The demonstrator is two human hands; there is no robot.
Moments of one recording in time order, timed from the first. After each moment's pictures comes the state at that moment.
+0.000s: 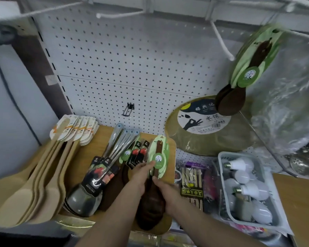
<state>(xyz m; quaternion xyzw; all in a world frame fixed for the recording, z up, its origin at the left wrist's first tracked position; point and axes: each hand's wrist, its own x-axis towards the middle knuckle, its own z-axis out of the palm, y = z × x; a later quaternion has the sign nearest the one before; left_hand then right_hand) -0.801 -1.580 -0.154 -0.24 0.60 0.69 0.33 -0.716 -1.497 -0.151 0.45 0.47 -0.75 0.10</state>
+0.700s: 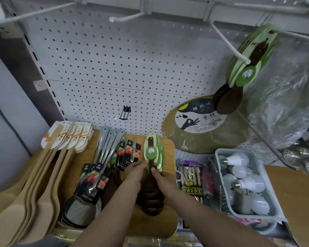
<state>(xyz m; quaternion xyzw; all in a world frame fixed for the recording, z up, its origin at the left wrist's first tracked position) -0.837 -1.594 -0.168 -0.25 0.65 0.66 0.30 -0.754 -1.501 -0.162 0.41 0.66 -0.62 0.11</state>
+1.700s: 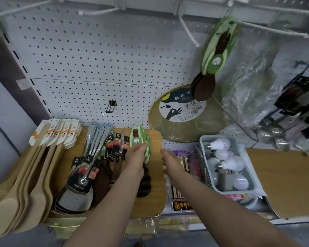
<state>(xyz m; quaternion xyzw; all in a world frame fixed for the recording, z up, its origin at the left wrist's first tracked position) -0.792 -1.561 -0.117 -0.18 0.62 0.72 0.26 -0.720 -1.461 -0.124 0.44 0.61 -0.66 -0.01</state>
